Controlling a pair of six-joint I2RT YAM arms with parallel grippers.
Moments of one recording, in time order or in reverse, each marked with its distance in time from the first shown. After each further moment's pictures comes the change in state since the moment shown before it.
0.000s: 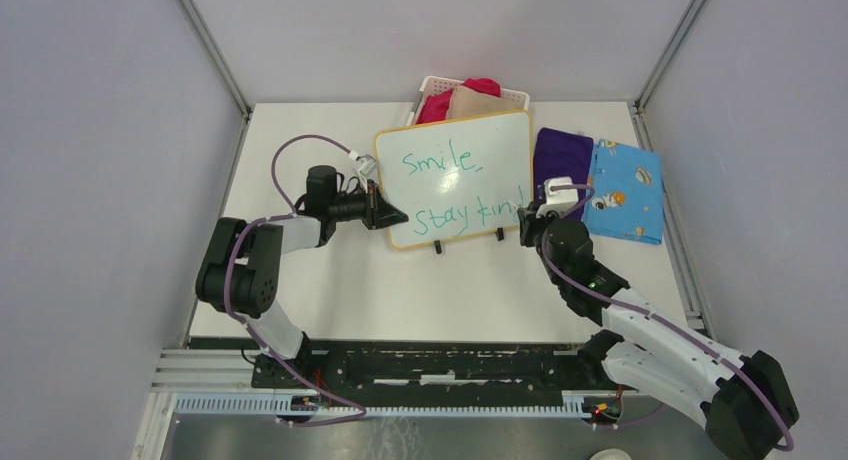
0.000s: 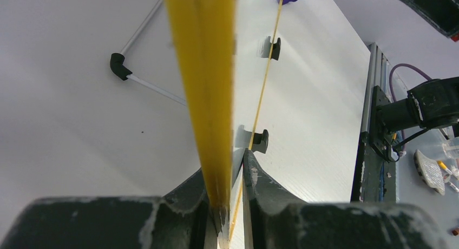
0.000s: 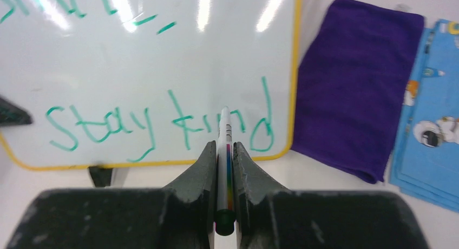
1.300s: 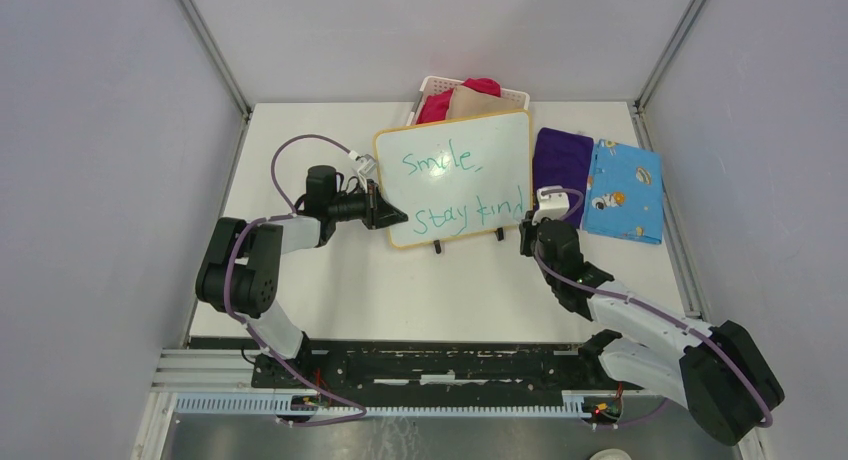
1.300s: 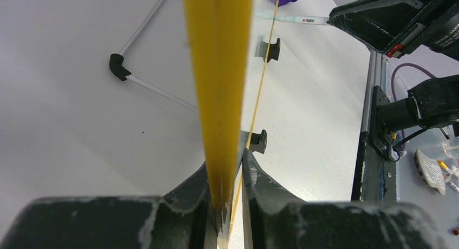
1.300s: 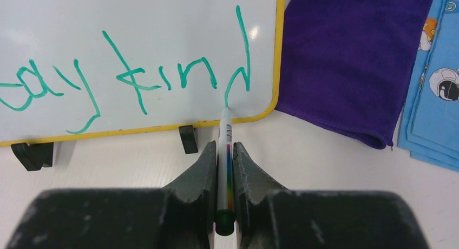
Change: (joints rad) left arm 0.002 0.000 -0.002 0.005 0.003 0.000; right arm -0.050 0.163 -0.084 0.085 -0.052 0.021
